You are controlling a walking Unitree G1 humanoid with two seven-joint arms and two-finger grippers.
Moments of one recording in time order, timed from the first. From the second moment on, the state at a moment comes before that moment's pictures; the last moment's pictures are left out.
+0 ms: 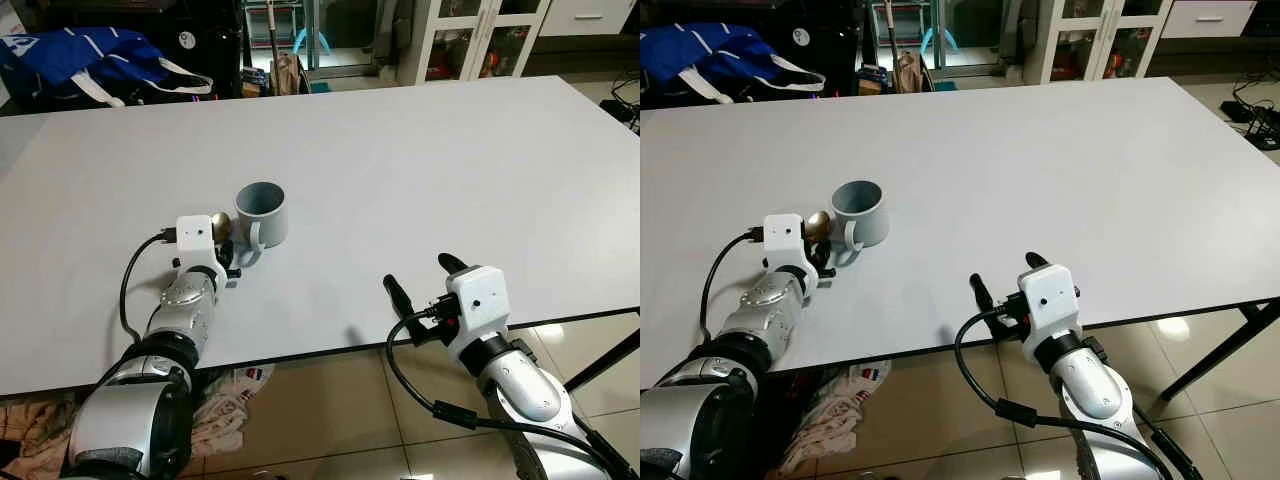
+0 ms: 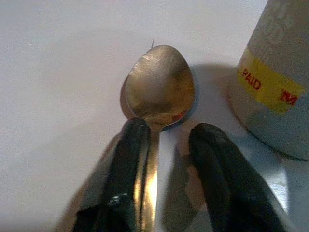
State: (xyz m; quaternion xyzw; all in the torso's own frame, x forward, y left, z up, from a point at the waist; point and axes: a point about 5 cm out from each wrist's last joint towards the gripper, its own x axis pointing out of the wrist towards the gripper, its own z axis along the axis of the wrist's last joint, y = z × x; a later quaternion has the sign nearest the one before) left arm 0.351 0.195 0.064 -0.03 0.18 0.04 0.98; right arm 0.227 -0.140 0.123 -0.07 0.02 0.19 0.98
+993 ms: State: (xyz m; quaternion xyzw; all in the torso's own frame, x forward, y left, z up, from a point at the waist) left arm 0.354 0.185 0.071 0.01 0.18 0.03 0.98; right arm 0.235 -0.132 0.117 -0.07 0.02 0.20 0.98
